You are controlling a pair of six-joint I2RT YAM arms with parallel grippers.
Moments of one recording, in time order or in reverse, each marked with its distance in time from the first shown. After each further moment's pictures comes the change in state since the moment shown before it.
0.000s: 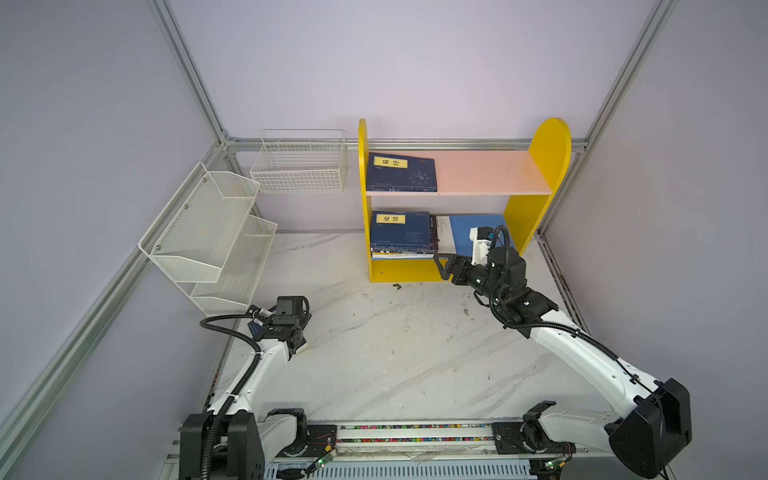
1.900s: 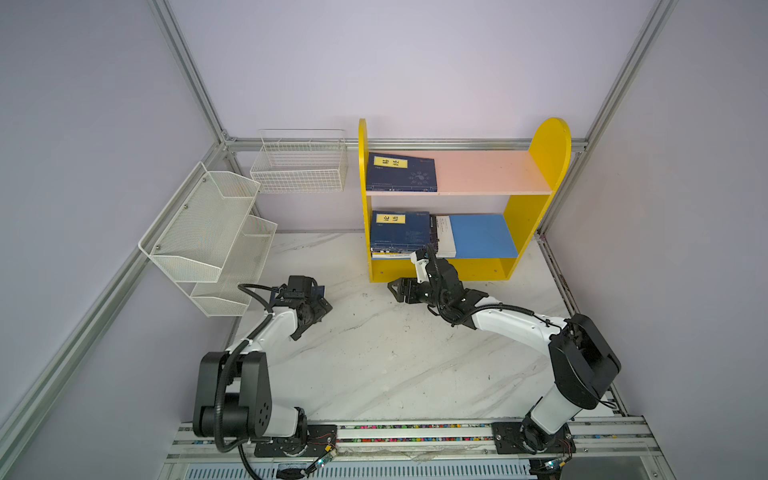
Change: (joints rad) left arm -0.022 0.376 0.271 -0.013 0.326 0.277; right arm 0.204 0.423 0.091 0.127 -0.055 0.012
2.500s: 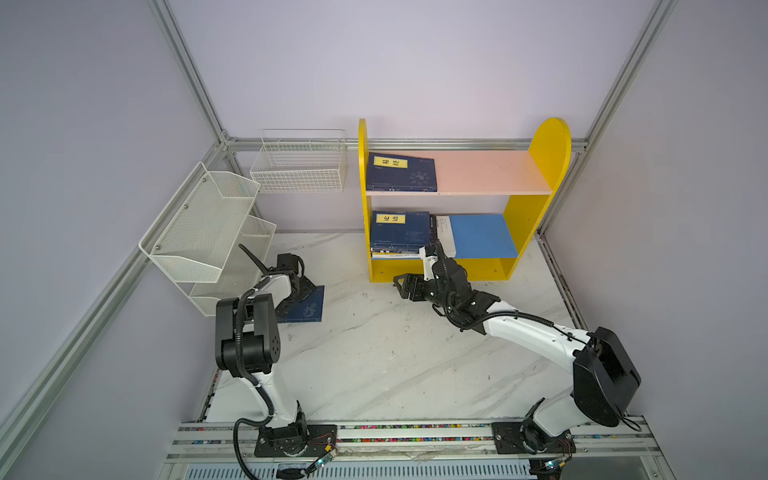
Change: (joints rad) left arm 0.145 0.357 0.307 0.002 -0.061 0.051; right arm 0.024 -0.129 -0.026 -0.050 0.146 0.023
